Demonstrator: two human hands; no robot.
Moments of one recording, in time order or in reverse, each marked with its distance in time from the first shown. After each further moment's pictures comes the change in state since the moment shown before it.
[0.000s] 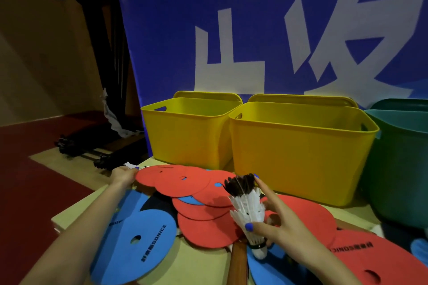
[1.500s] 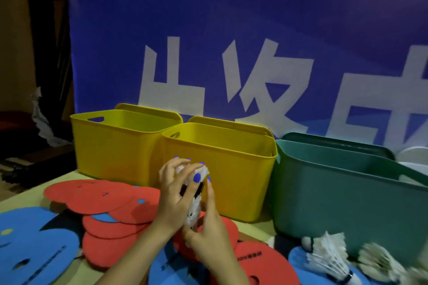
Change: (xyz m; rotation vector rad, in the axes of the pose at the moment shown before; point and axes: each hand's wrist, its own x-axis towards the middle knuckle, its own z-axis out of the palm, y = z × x) left_hand -0.298 0.106 0.142 -0.402 -0.111 1.196; right_hand -0.006 0.006 -0.022 -0.364 0.310 -0.064
